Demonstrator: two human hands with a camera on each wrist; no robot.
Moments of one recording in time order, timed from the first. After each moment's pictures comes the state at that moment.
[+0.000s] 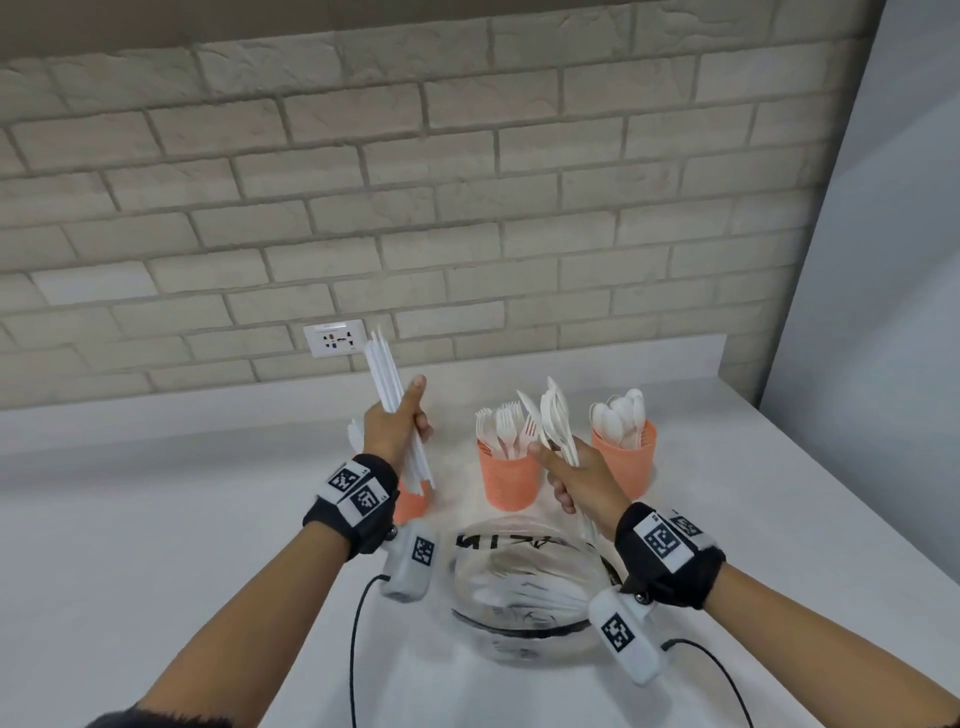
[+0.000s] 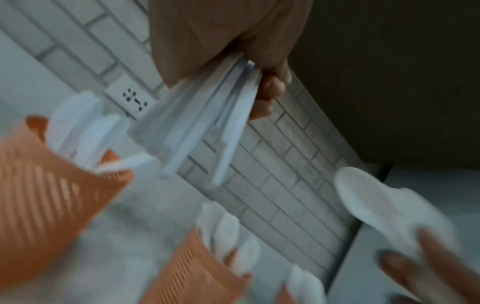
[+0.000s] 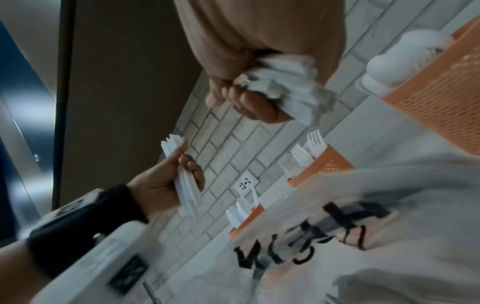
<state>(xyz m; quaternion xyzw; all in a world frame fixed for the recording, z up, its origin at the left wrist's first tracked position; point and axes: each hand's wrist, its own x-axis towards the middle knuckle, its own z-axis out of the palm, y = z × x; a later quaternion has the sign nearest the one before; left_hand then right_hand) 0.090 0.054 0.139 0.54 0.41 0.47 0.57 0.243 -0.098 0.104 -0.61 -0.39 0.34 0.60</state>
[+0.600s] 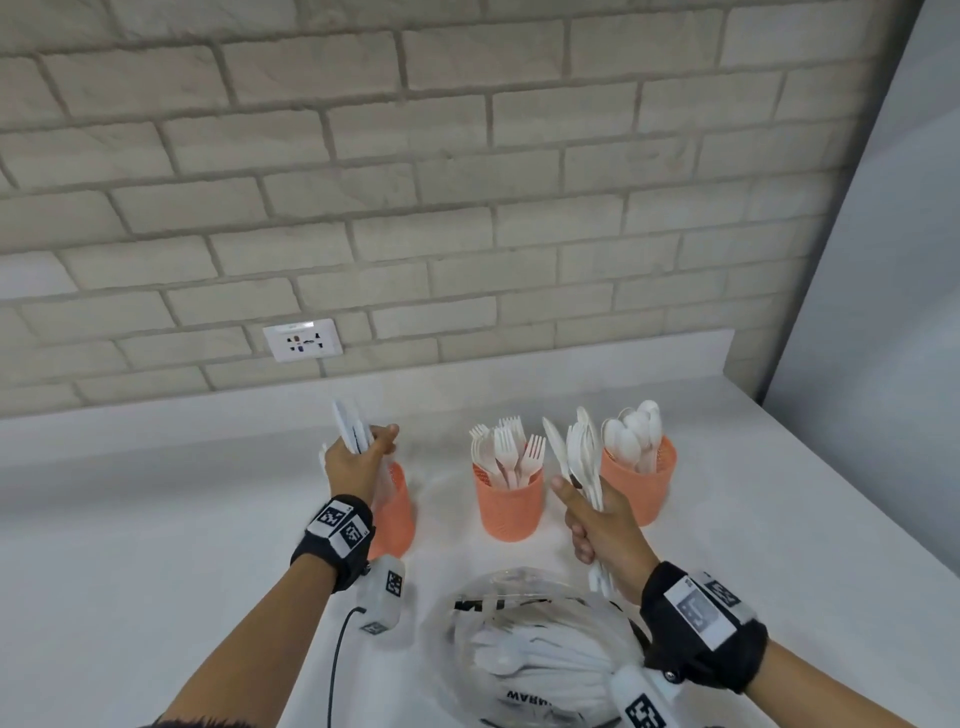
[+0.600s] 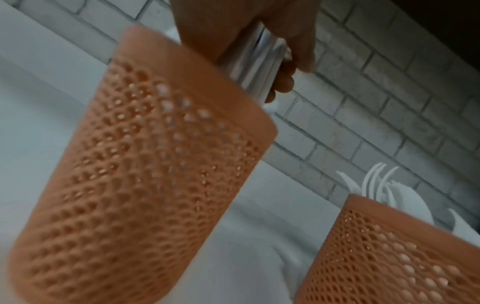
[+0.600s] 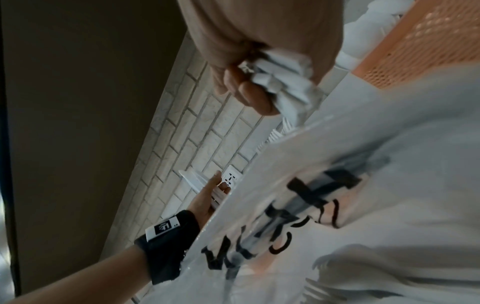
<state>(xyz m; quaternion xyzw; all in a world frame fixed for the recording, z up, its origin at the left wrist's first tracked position) 0.097 0.151 0.067 0.54 0.46 0.49 0.50 0.254 -0.073 0.080 -0.62 -0.28 0.37 0.63</state>
